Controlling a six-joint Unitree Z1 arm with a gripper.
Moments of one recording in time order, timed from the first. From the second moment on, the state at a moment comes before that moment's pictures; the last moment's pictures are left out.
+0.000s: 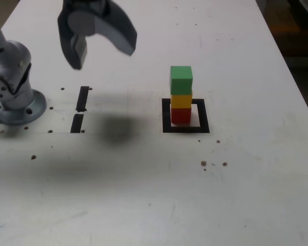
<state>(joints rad) -0.03 1.46 -1.13 1.32 -0.03 0.02</state>
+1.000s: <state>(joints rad) -0.03 1.52 -0.71 1.03 0.02 0.03</state>
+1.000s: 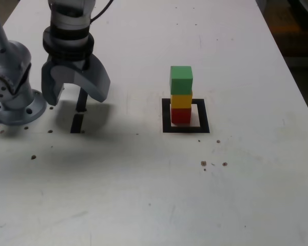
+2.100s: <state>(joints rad) 0.03 1.56 -0.68 1.02 0.03 0.08</state>
